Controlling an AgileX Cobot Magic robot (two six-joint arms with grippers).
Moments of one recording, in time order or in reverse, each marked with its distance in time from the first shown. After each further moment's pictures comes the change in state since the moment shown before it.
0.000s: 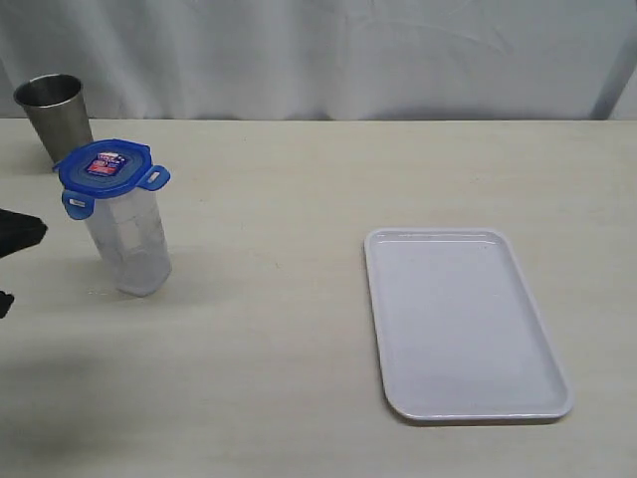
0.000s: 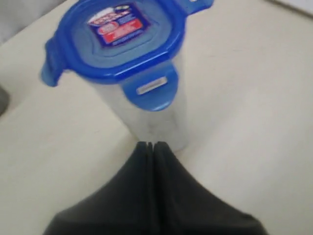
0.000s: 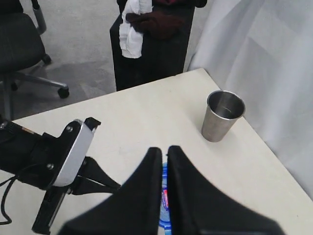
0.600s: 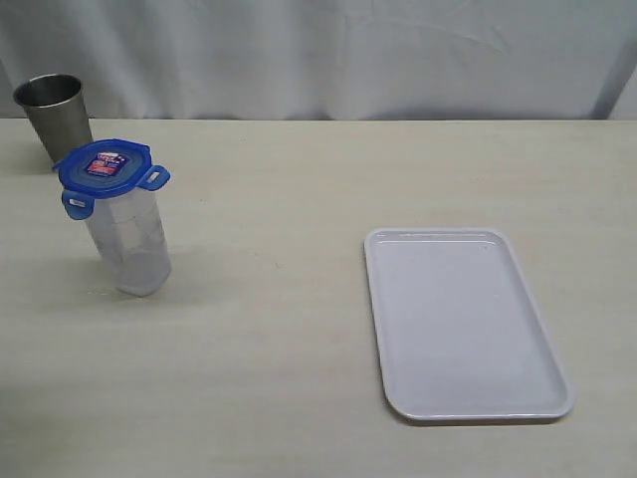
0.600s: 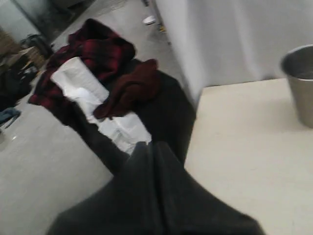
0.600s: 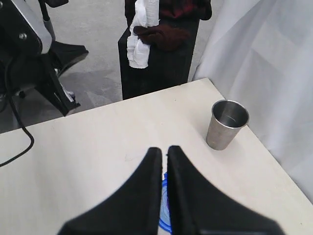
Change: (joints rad) left arm -0.038 -0.272 -0.132 -0.361 -0.937 -0.028; right arm 0.000 -0.027 0.000 0.027 0.000 -0.007
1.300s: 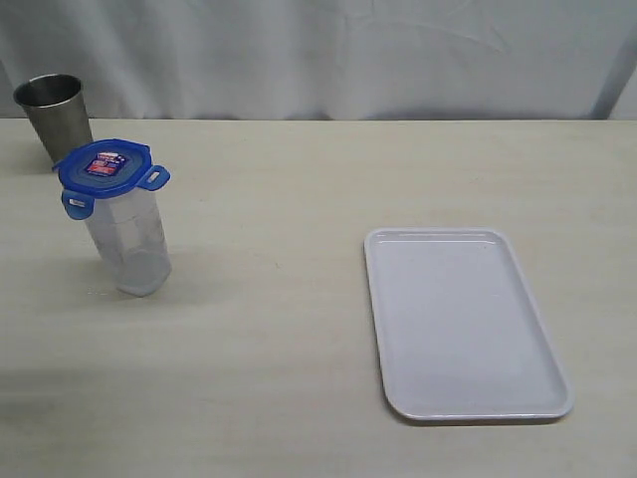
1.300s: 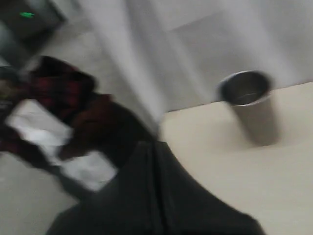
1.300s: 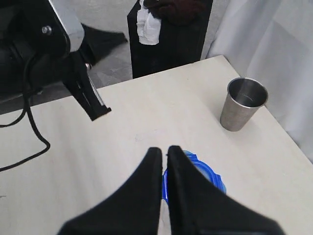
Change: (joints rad) left arm -0.312 0.065 -0.053 0.097 -0.194 -0.081; right arm 0.000 0.000 0.086 0.026 0.000 -0.018
